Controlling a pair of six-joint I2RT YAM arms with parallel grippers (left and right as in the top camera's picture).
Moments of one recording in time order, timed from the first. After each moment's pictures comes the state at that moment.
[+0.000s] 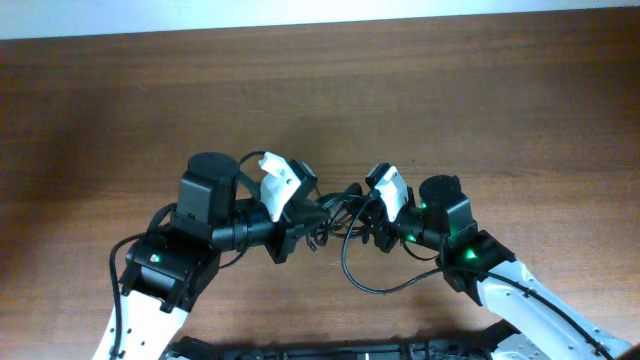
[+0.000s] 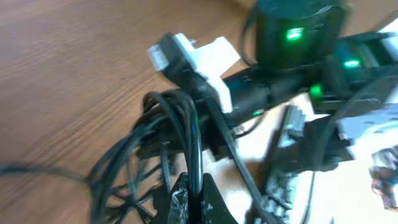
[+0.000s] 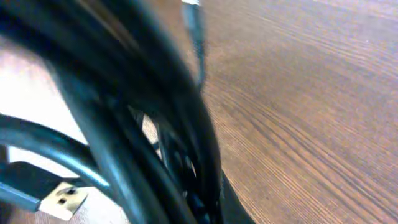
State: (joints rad) left arm -0.42 1.02 0.98 -0.66 0.71 0.08; right arm 0.45 1.16 0.47 0.15 -0.49 0.00
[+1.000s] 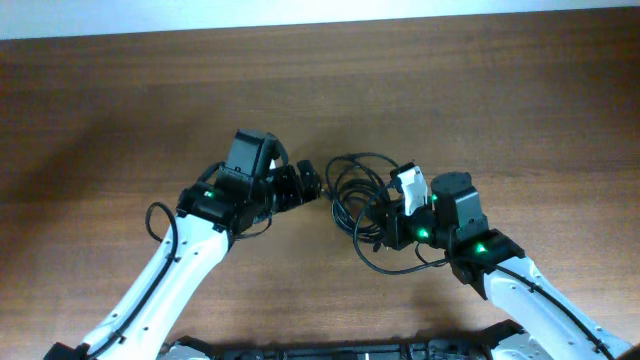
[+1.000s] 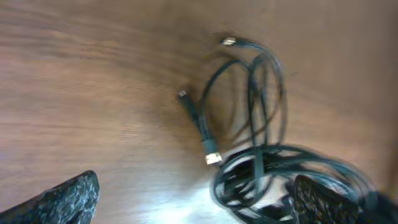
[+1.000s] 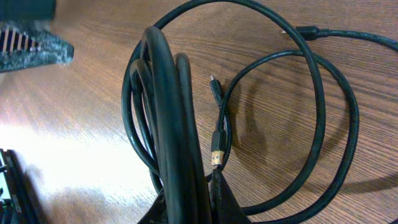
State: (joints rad) left arm -0.42 1.36 0.99 -0.63 0.24 -0.74; right arm 0.35 1.16 0.47 -0.03 -0.51 0.24
